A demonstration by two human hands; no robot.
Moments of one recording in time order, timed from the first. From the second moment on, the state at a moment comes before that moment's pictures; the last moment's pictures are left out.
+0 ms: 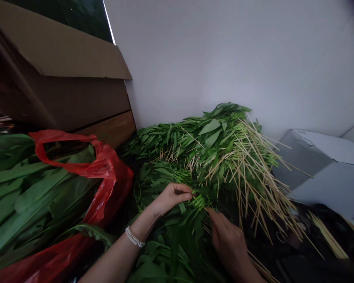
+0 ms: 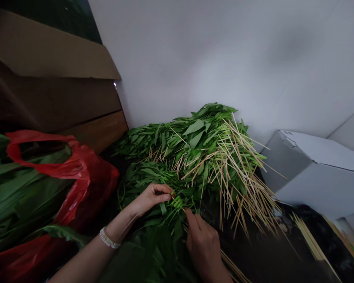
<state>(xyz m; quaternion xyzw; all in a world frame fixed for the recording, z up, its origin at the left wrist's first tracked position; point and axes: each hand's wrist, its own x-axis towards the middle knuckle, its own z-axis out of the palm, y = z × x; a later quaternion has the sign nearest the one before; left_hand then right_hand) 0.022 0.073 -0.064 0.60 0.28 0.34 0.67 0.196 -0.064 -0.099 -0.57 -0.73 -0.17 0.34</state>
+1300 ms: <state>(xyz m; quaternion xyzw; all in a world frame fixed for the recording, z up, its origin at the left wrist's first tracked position) 0.016 0.069 -0.060 0.86 0.18 0.14 0.46 0.177 -0.072 -0.084 -0.45 -0.82 -0.16 0.31</state>
